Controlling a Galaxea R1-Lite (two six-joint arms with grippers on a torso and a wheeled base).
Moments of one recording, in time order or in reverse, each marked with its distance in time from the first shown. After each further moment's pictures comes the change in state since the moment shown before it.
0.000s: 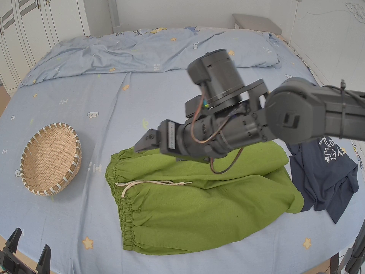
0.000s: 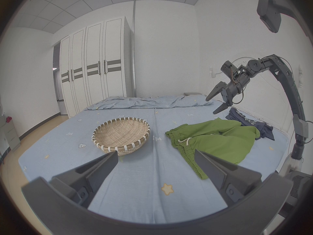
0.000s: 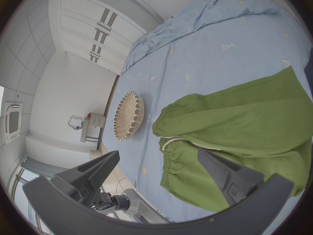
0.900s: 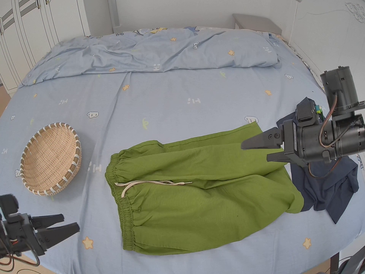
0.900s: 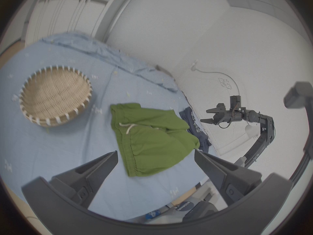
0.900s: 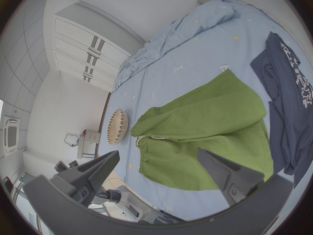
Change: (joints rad) left arm -0.072 0.759 -0.289 -0.106 -0.502 -0.397; right arm -0.308 -0.534 0.675 -0.181 0.108 -0.061
